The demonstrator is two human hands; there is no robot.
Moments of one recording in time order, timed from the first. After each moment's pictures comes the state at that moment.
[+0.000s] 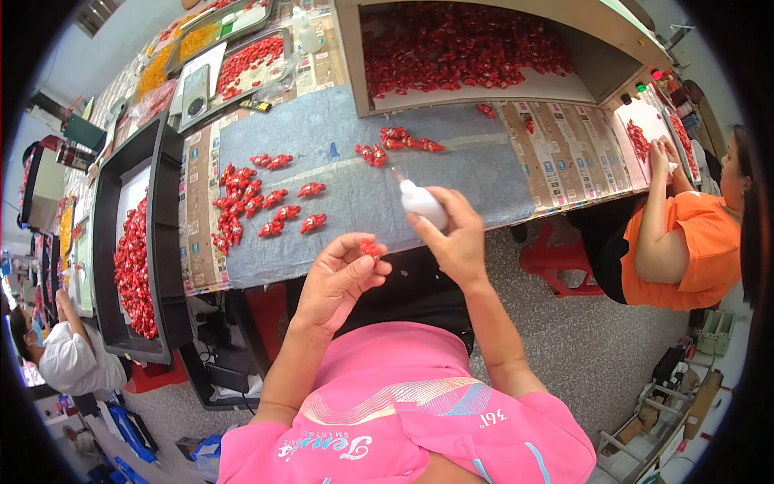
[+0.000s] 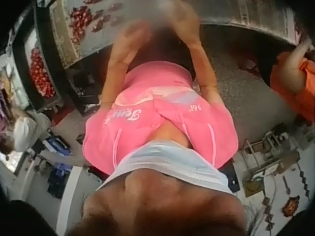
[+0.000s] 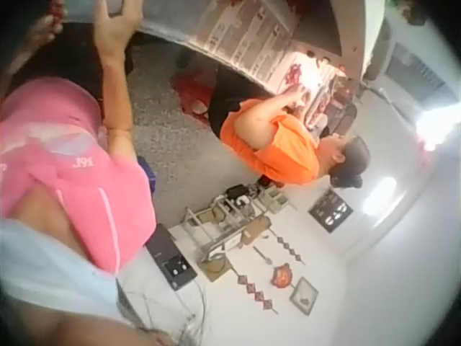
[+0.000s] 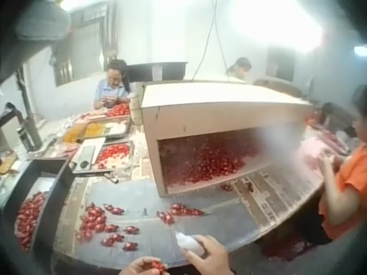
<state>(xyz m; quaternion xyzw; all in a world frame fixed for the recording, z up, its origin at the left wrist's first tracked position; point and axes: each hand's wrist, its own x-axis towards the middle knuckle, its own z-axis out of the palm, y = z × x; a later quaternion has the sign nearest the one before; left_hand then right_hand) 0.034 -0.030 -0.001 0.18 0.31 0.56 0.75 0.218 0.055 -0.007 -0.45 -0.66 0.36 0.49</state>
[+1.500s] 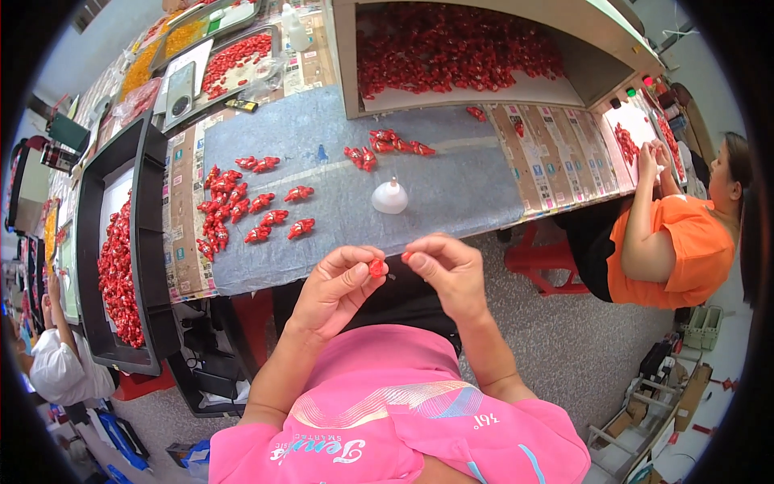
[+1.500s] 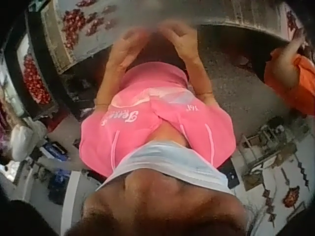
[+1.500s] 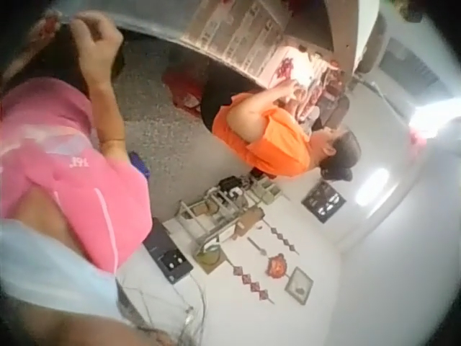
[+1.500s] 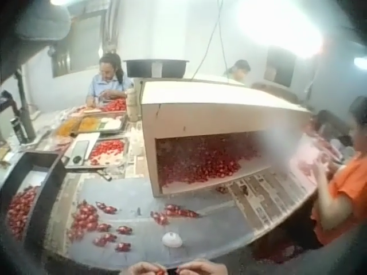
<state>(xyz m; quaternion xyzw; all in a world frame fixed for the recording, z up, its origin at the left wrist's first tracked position) 0.037 -0.029 -0.004 0.12 0.23 0.56 0.79 0.227 0.015 0.013 -0.39 -0.52 0.61 0.45</state>
